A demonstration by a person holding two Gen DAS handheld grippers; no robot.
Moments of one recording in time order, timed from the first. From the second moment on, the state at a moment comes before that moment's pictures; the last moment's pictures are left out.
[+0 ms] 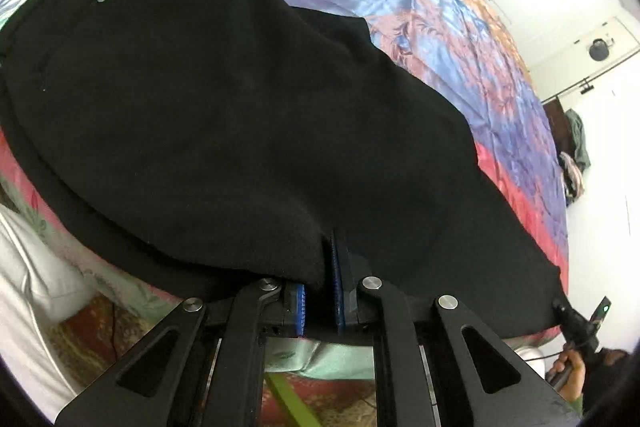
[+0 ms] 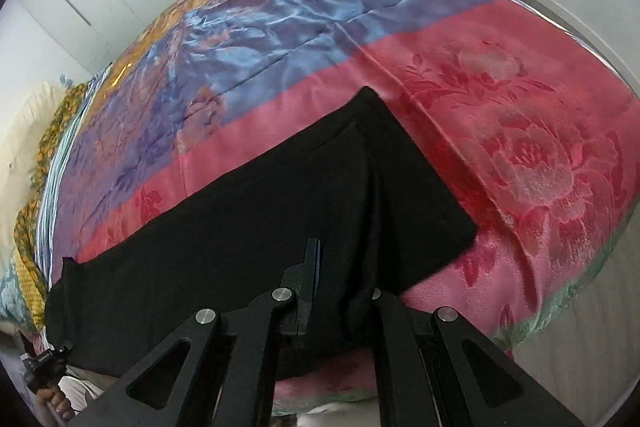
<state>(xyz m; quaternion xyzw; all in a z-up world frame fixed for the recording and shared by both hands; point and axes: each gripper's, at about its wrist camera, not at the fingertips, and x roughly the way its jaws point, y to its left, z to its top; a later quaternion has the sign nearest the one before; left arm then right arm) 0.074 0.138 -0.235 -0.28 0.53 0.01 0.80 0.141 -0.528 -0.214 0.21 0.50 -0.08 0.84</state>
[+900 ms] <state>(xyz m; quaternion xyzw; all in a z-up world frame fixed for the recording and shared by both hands) 0.053 0.104 -0.246 -0.21 0.52 0.00 0.83 0.170 -0.544 -0.199 0.10 0.49 -0.07 0.86</state>
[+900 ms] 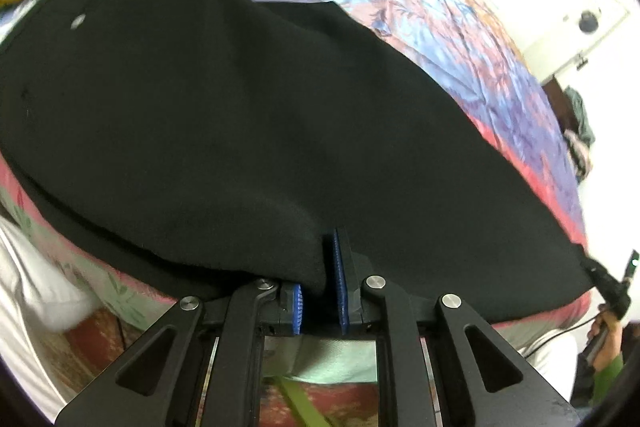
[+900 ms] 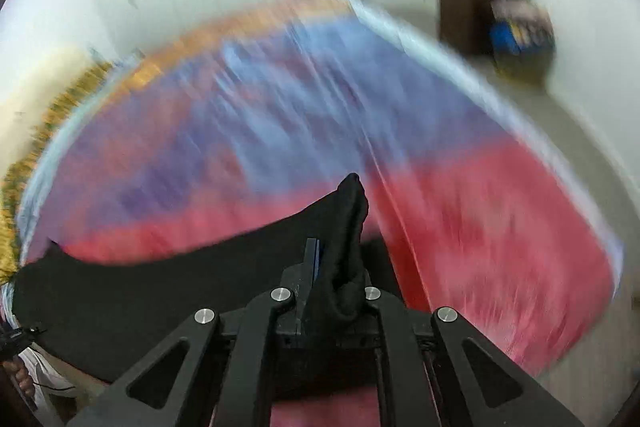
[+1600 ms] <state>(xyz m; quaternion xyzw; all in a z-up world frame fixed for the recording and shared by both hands) 0.062 0.117 -0.163 -0.11 0.43 0.08 0.89 0.112 -0.482 -0.141 0.07 0.41 -0.14 0.90</state>
